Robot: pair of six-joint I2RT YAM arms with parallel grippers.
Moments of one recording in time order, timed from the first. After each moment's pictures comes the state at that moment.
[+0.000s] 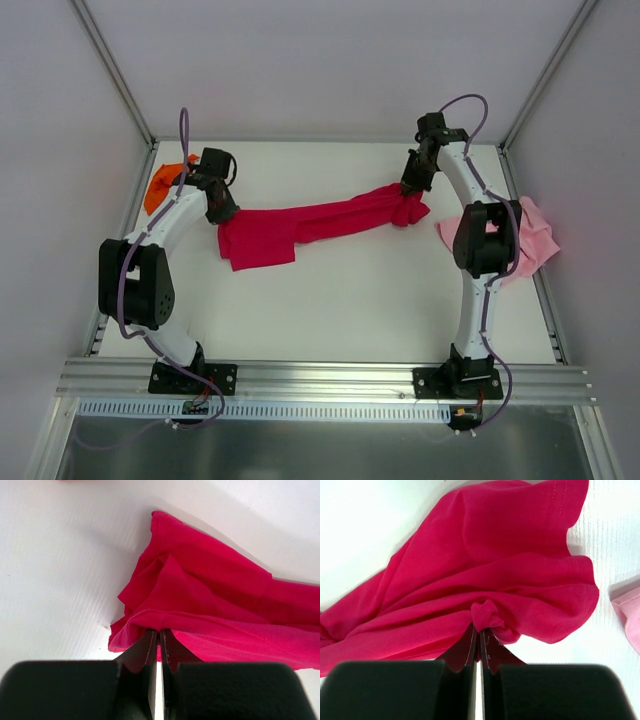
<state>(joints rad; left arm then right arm) -0.17 1.66 1.30 -0.72 -0.22 -0.60 0.16 2.19 2.03 -1.03 -0.09 0.47</state>
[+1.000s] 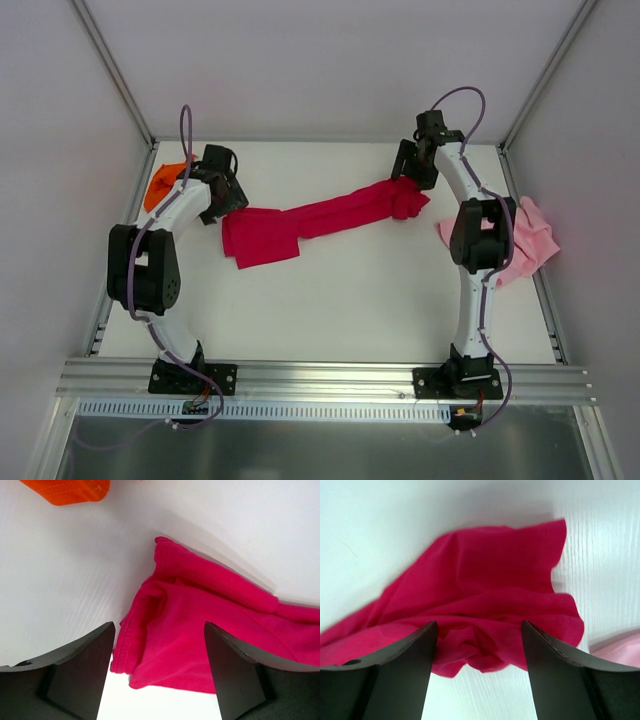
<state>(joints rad) -0.16 1.78 1.36 -0.66 -0.24 -0.63 0.15 2.27 2.10 -0.88 -0.02 0.40</state>
